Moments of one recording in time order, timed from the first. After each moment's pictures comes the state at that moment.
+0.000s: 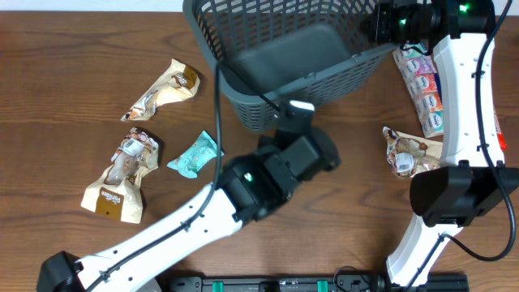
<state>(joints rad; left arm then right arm) -0.99 1.48 1.36 -0.73 -0.43 -0.62 -0.01 2.03 2.23 -1.12 -0.37 0.03</state>
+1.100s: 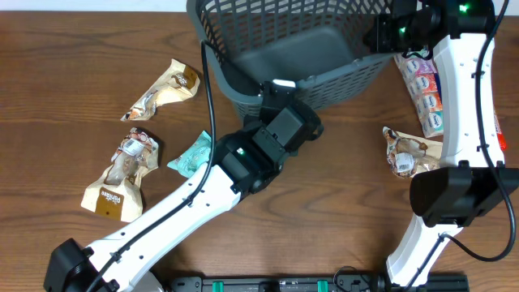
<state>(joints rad) -0.87 1.54 1.36 -0.69 -0.44 -0.54 -0.01 2.03 2.23 -1.23 -0.31 -0.03</state>
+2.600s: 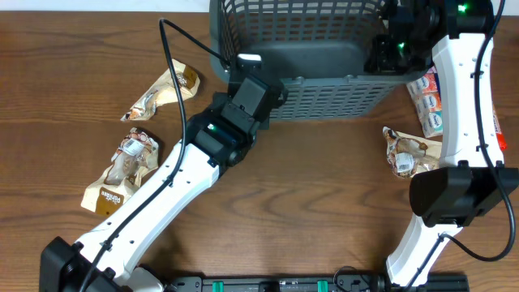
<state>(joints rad) -0.67 1.54 1.36 -0.64 -0.44 -0.43 0.00 2.03 2.23 -1.46 -0.26 -0.04</state>
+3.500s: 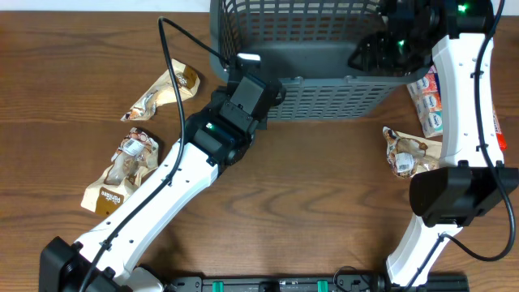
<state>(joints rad) -0.66 1.54 1.36 -0.65 -0.44 -0.39 0.00 2.03 2.23 -1.40 -0.31 -0.04</state>
